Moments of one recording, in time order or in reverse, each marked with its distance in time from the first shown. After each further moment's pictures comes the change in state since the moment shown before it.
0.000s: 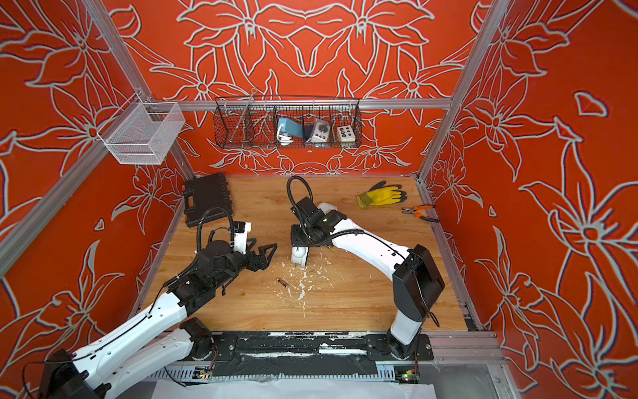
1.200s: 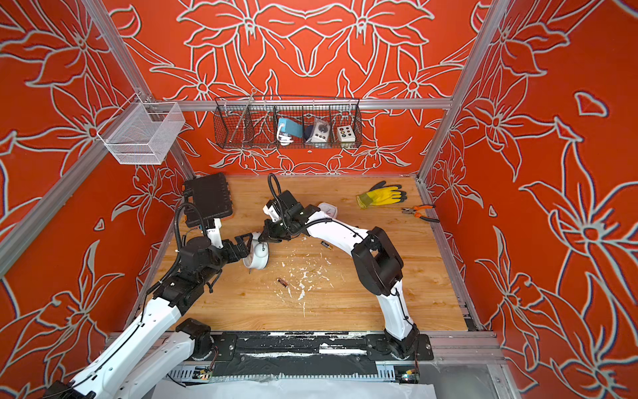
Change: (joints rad) left arm 0.277 -0.083 0.001 -0.144 -0.026 -0.159; right arm 0.007 0.354 0.264 0.249 -0.538 0.006
